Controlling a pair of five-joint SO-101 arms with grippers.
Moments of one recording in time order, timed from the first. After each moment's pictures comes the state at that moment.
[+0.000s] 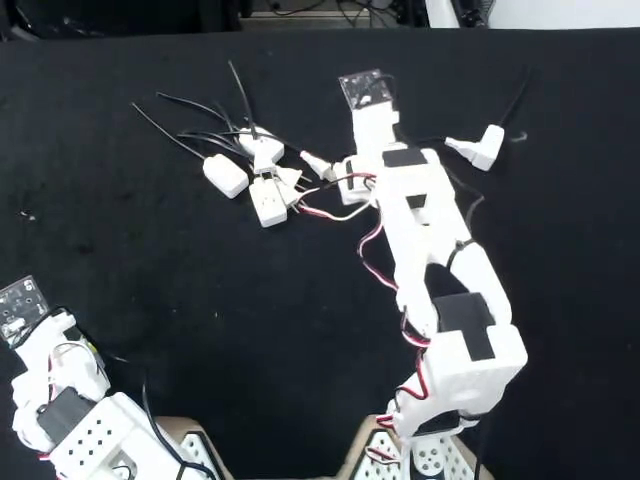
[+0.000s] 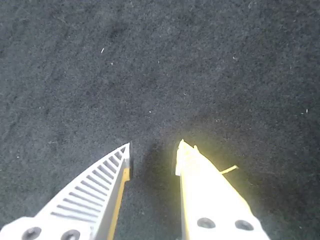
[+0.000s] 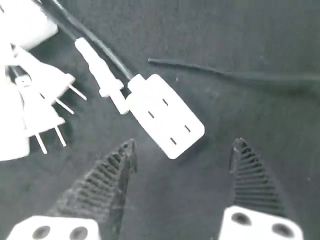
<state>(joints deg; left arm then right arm) -55.7 -97.9 95.4 62.7 -19.0 -8.0 12.4 13.6 44.8 11.6</state>
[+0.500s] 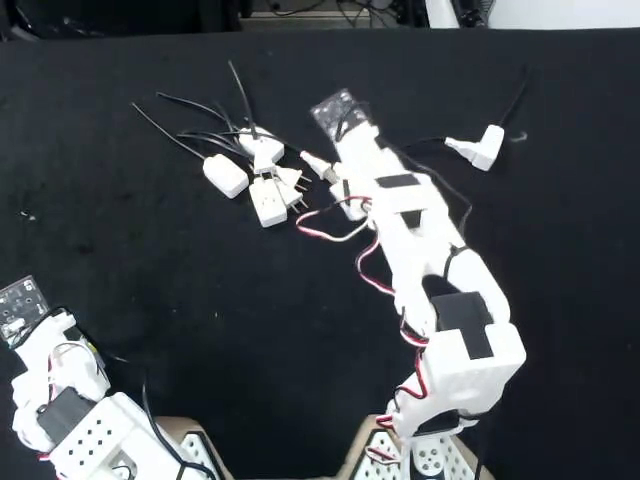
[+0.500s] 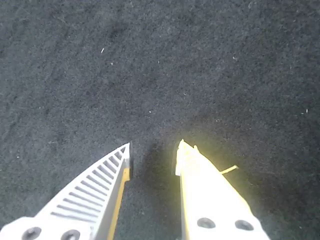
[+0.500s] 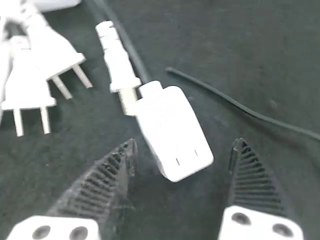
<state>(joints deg) -55.7 -97.9 95.4 62.7 -19.0 -9.3 12.4 25.2 27.0 29.9</state>
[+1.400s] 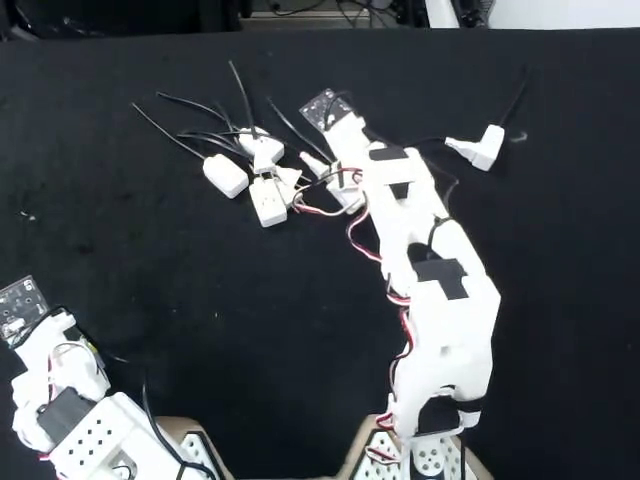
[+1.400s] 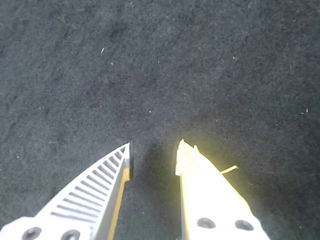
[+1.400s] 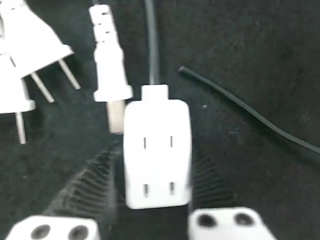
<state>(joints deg) -55.7 -97.9 95.4 62.7 -19.0 -8.2 30.5 2.8 42.8 32.1</state>
